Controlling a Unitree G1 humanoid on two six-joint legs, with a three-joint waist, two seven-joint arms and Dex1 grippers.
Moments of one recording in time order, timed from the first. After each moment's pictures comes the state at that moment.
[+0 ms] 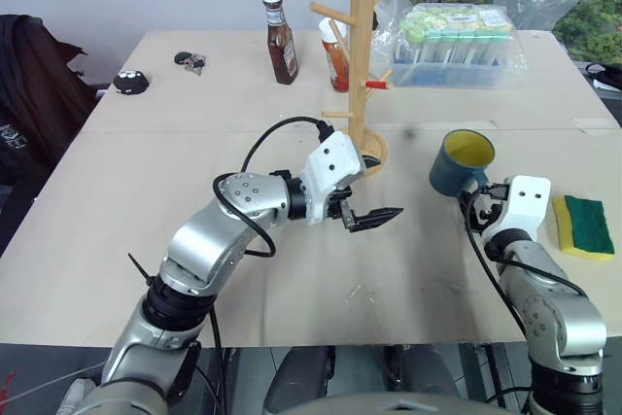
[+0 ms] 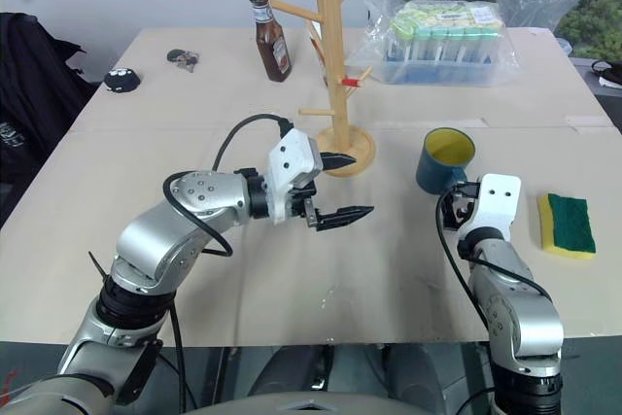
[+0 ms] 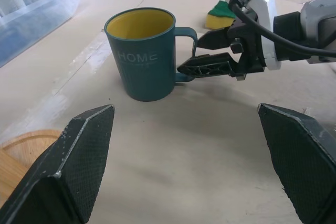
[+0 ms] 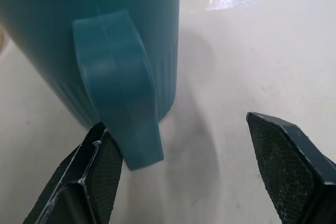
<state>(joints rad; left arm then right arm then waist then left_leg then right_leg) -0.53 0.51 -0.25 -0.50 -0.41 0.76 -0.73 -0.04 -0.18 -0.14 -0.54 0.31 0.79 -0.16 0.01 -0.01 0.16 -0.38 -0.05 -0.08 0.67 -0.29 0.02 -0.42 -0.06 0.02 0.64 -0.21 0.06</state>
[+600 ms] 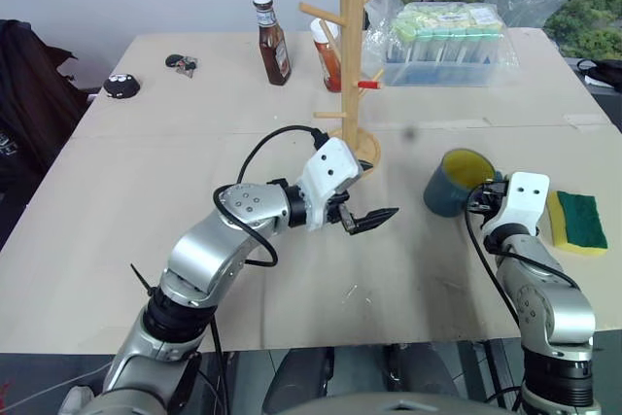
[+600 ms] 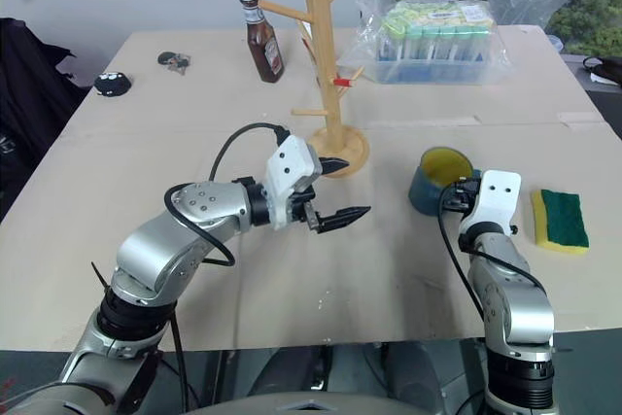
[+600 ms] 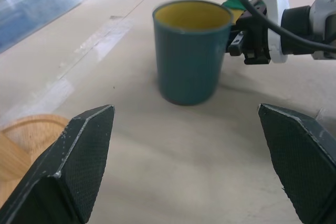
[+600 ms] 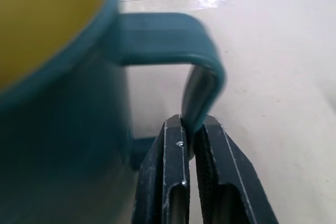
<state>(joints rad) -0.47 0.50 -0.25 -0.54 -0.38 0.78 -0.66 -0.08 -0.16 -0.15 -0.45 0.25 0.73 -0.10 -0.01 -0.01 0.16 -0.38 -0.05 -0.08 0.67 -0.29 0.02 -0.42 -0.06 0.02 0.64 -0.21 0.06</state>
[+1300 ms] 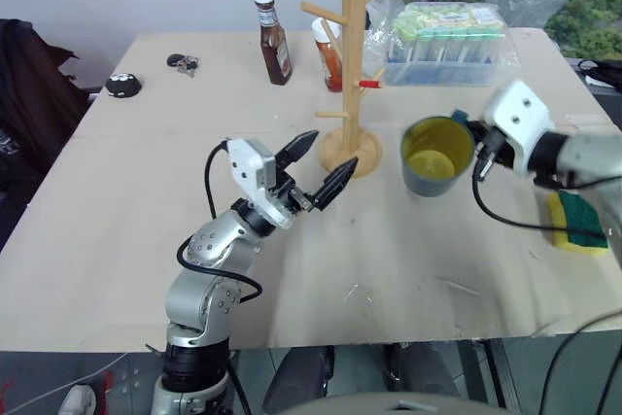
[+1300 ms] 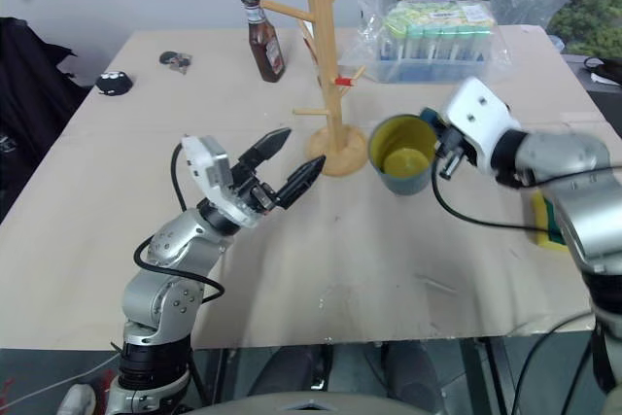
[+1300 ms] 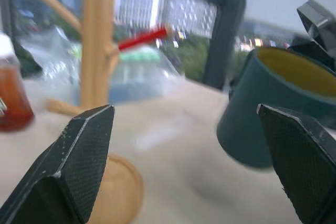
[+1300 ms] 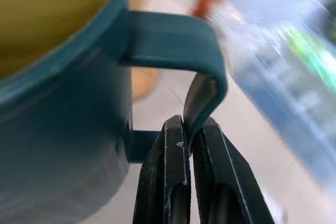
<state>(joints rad) -0.17 0.18 0.03 -0.47 -0.50 0.30 -0.60 -0.70 -0.91 0.10 -0.37 0.29 0.71 0.78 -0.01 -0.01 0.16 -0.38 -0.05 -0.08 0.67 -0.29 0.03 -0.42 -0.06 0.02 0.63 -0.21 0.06</state>
